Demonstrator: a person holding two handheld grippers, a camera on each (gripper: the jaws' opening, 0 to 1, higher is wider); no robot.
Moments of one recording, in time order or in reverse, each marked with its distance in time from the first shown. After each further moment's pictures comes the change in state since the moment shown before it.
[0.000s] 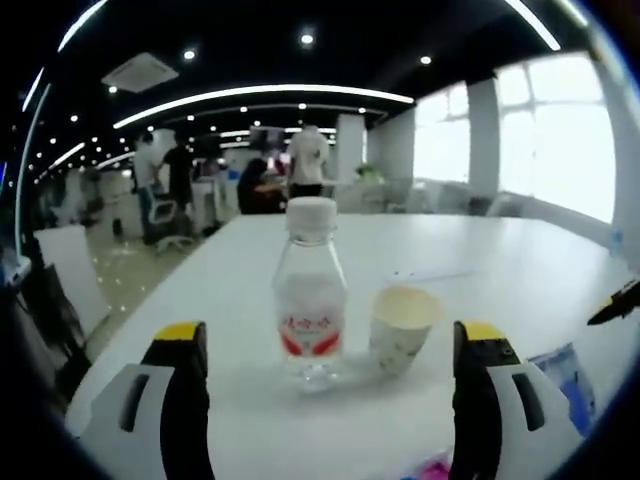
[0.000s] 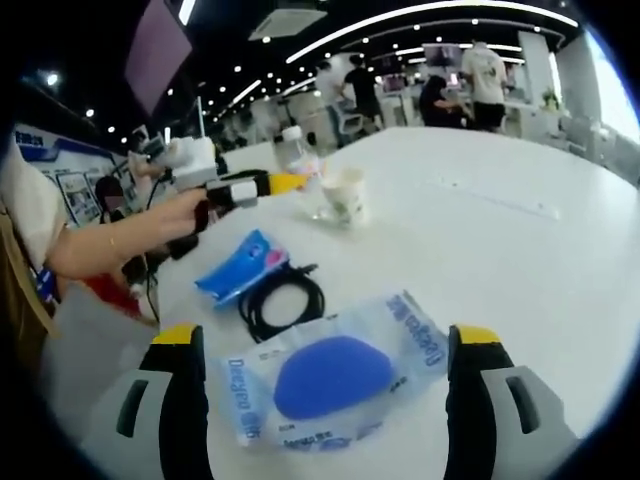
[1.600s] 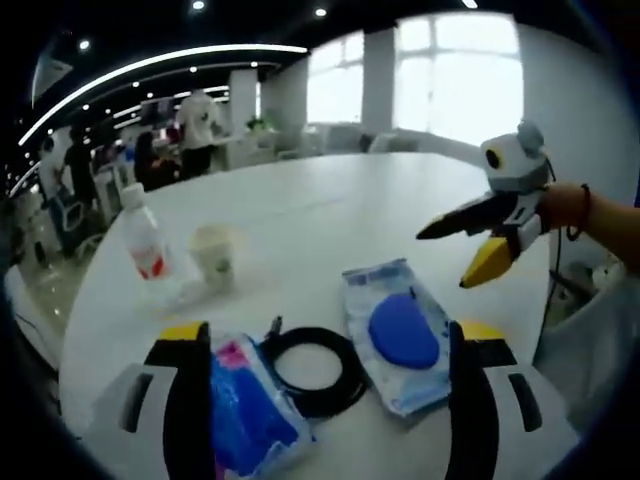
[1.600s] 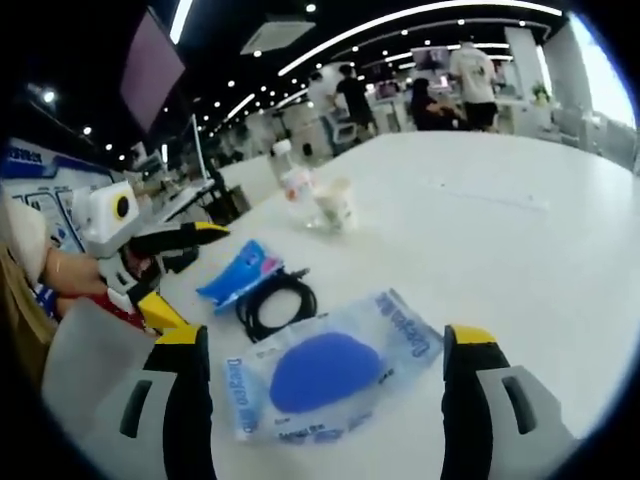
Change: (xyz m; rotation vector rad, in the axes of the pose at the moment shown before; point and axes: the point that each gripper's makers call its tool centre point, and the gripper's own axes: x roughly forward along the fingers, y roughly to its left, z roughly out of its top) left arm -0.140 -0.163 -0.052 0.152 0.270 -0.447; right arm -0.013 -0.014 -0.008 0.053 -0.029 -0.011
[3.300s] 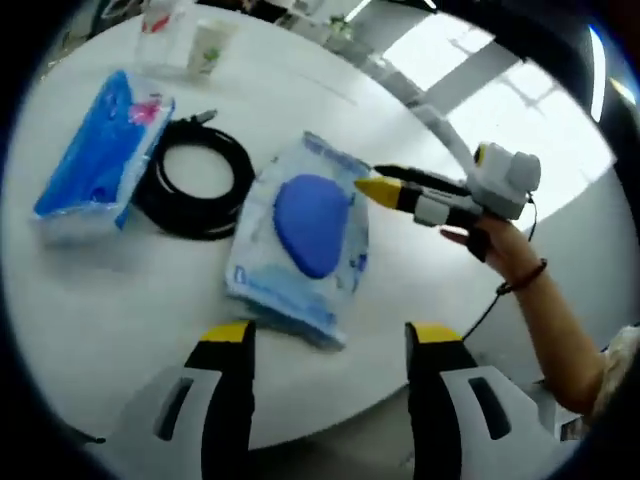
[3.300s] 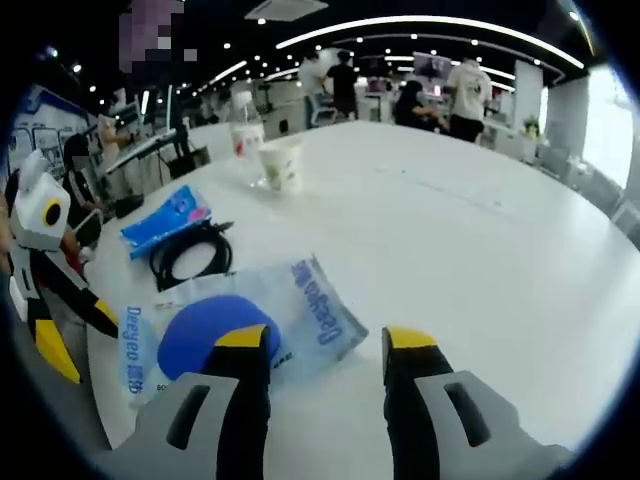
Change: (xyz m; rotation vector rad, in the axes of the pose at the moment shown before) left arm 0.011 -0.103 -0.086 -0.749 0.317 -0.105; right arm 0.021 -0.075 -0.031 -0.187 0.067 -0.190
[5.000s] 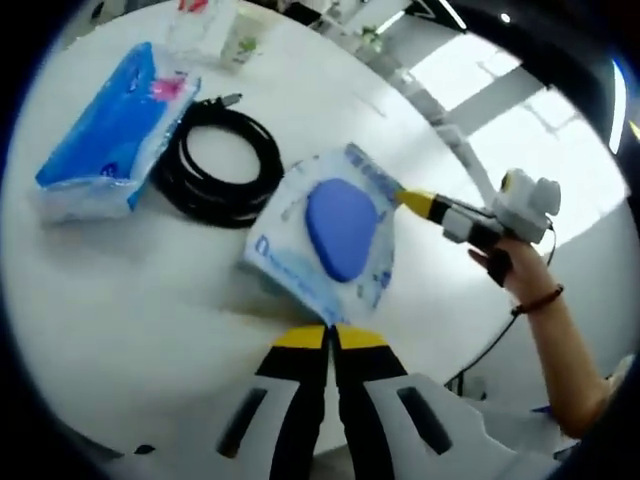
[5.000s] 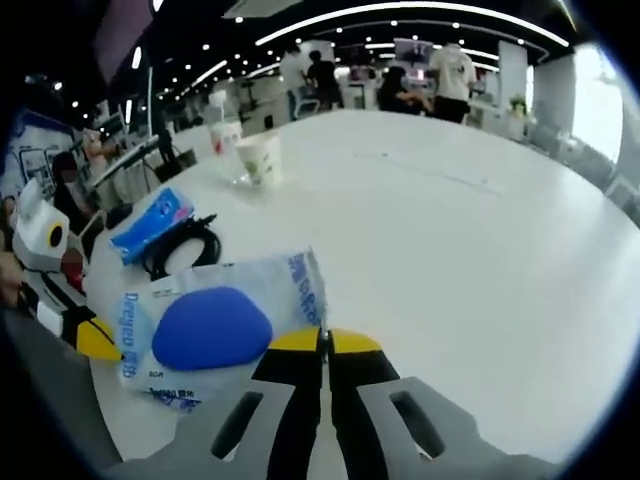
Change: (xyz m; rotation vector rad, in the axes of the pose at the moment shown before) left arm 0.010 0.017 0.012 -0.045 -0.049 0.065; right arm -0.006 -0.013 -0.015 0.079 0.063 -0.032
